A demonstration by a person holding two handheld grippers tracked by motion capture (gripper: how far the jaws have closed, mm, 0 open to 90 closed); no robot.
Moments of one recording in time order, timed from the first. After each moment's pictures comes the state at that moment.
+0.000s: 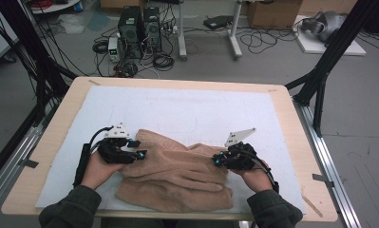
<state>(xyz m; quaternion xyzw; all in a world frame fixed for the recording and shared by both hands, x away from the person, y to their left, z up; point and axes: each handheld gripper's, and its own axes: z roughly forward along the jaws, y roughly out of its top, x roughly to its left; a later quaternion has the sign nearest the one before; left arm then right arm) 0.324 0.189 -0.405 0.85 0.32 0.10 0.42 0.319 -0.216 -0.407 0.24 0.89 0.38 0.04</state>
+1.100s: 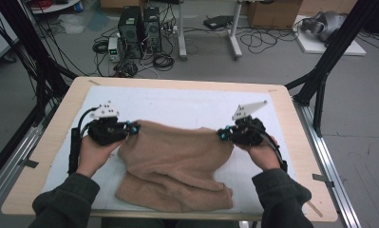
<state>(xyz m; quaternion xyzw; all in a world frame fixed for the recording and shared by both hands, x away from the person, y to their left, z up) 0.344 0.196 -0.331 0.79 0.33 0.18 0.48 0.351 -0.223 -0.330 0.24 0.88 0.39 0.11</state>
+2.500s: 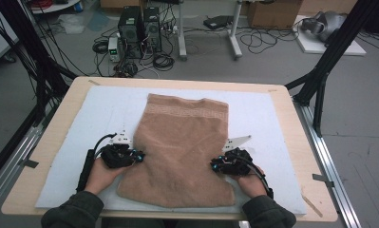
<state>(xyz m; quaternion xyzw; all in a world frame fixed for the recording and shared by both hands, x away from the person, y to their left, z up) 0.325 0.192 -0.438 0.86 0.32 0.09 0.39 0.318 -0.214 -0.440 0.27 0.89 0.37 0.05</state>
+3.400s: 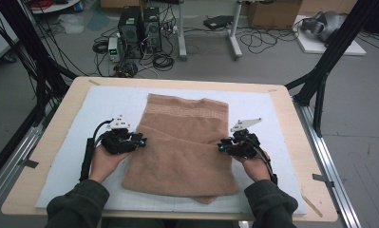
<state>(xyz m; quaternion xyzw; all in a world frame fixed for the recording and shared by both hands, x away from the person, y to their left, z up) 0.345 0.192 -0.407 0.82 0.35 0.13 0.44 0.353 -0.233 -0.409 0.32 0.86 0.38 0.10</state>
